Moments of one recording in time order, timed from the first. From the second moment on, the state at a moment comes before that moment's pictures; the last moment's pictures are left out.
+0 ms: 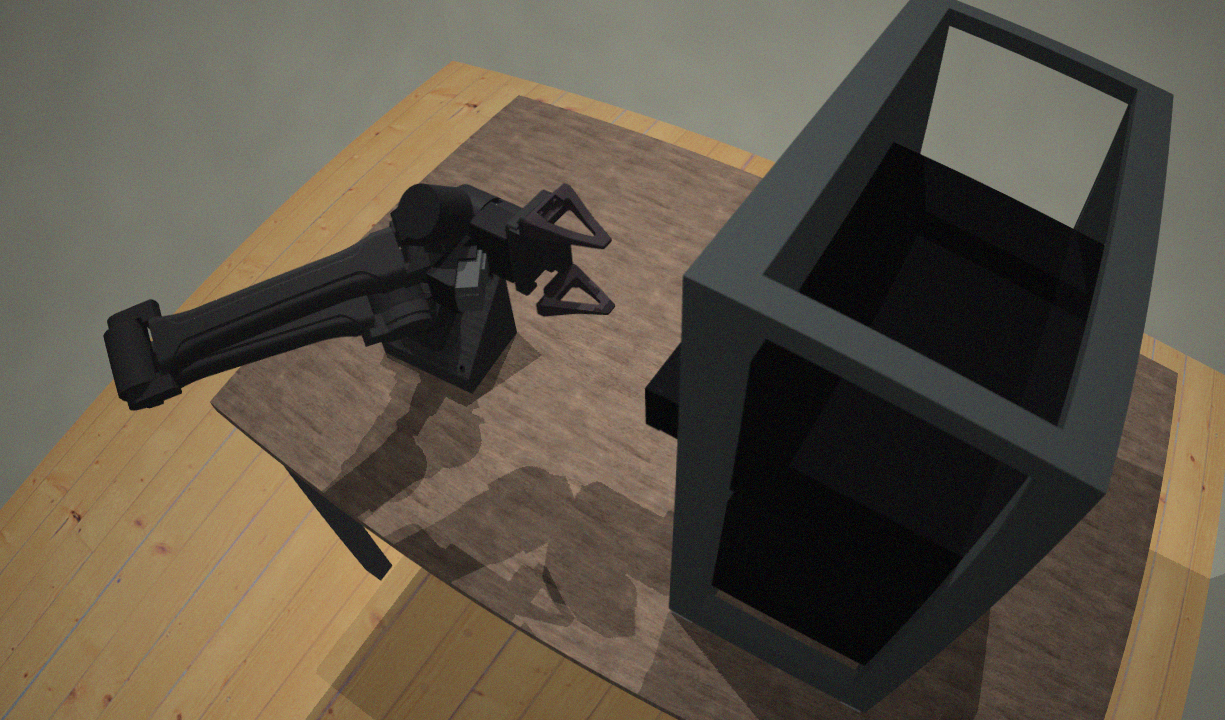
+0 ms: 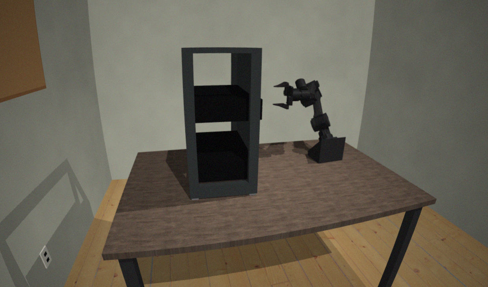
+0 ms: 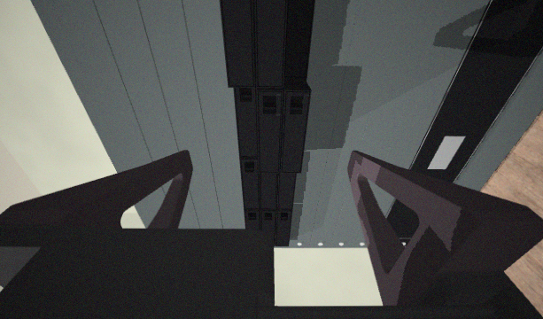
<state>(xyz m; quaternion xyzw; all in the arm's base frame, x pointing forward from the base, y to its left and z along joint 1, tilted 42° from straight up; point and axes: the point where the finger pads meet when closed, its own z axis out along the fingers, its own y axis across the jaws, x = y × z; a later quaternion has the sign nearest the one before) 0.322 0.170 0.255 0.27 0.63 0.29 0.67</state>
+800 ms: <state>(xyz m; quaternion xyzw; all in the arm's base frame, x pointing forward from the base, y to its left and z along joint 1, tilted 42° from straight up) 0.322 0.170 0.255 0.27 0.63 0.29 0.67</state>
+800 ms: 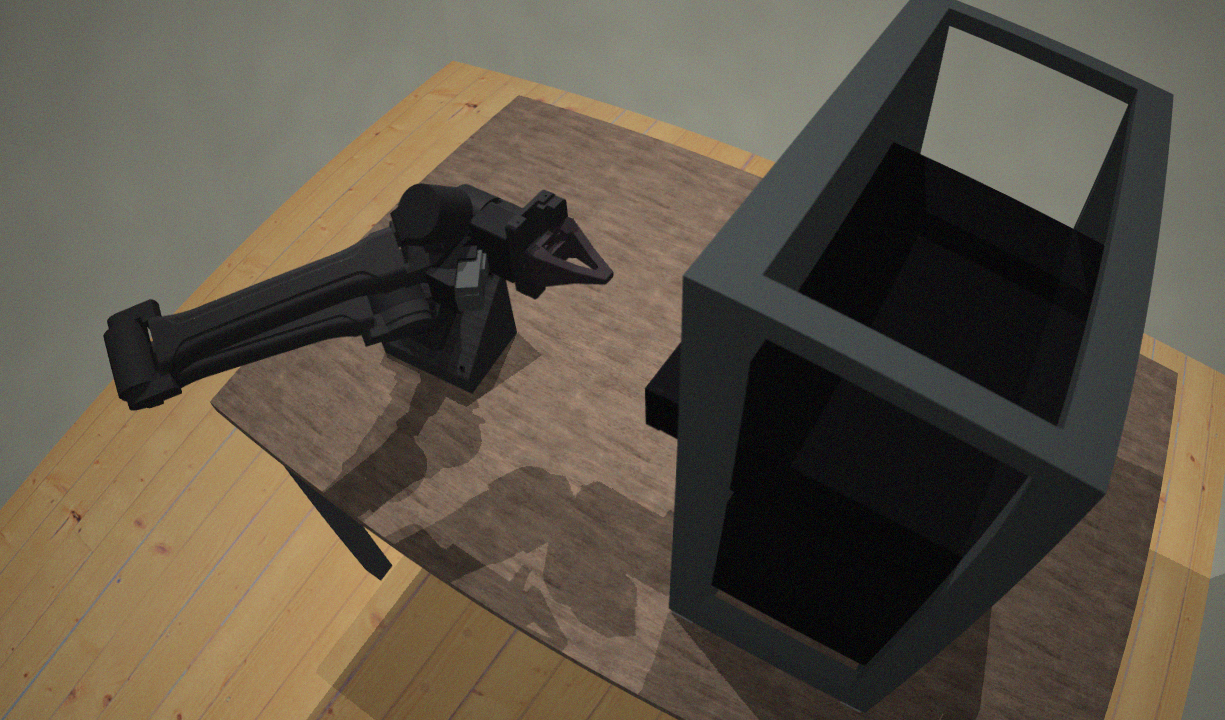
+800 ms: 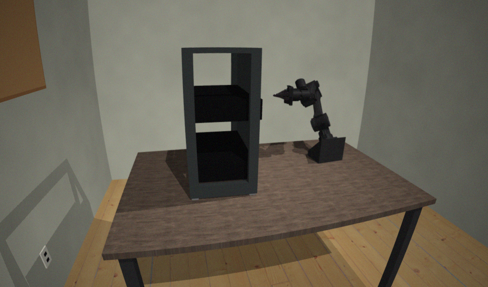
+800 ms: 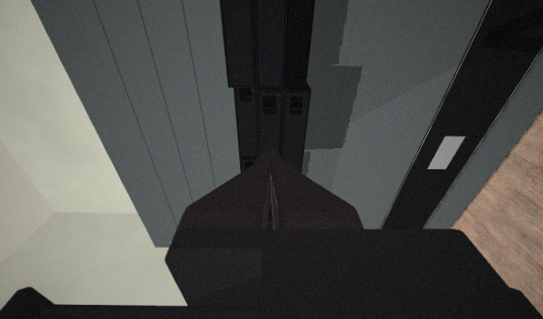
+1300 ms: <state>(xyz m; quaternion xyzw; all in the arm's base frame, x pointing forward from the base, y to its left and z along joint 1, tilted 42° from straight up) 0.322 0.170 0.255 0.27 0.63 0.29 0.67</state>
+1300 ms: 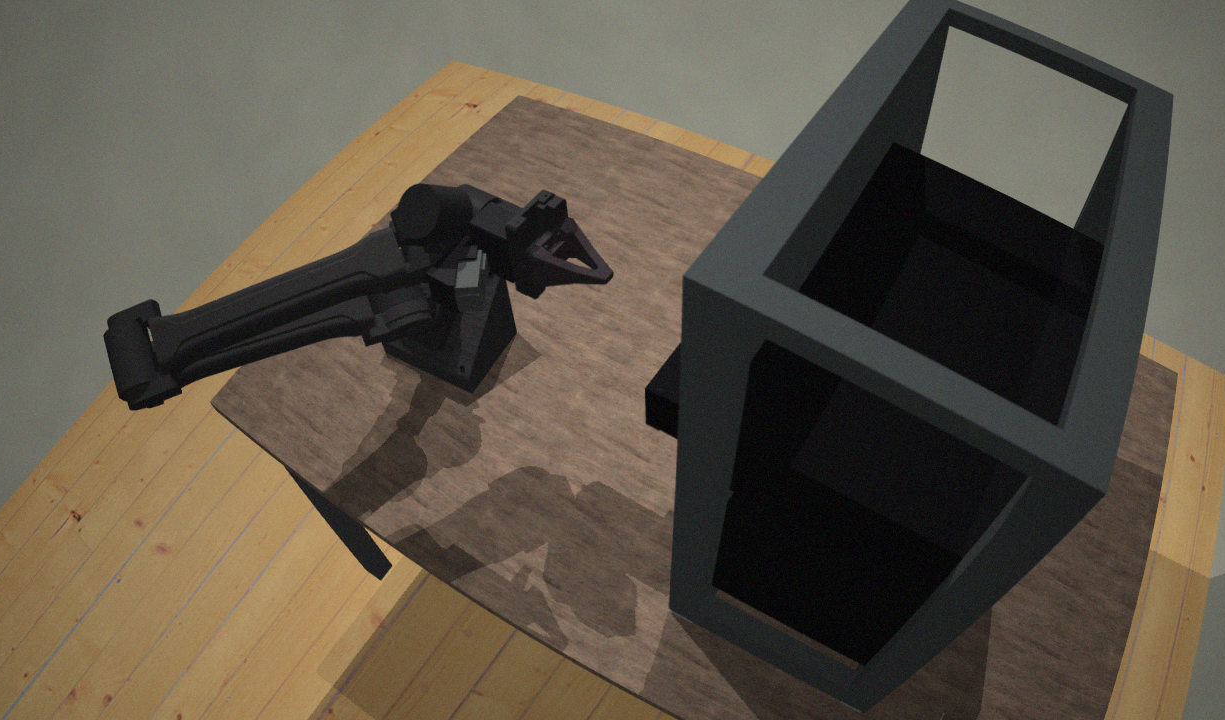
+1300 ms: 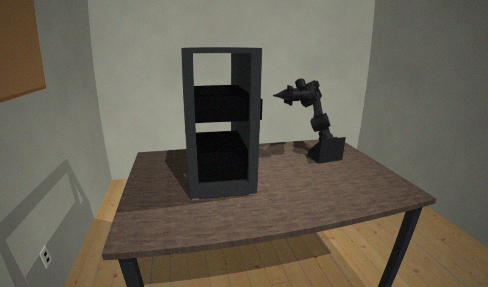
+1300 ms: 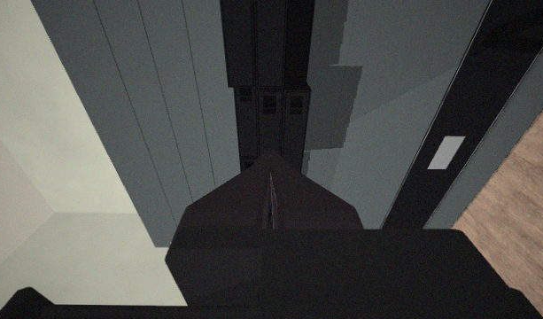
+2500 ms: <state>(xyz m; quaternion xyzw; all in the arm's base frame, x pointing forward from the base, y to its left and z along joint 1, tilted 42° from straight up) 0.425 0.146 0.320 0.27 0.63 0.29 0.67</state>
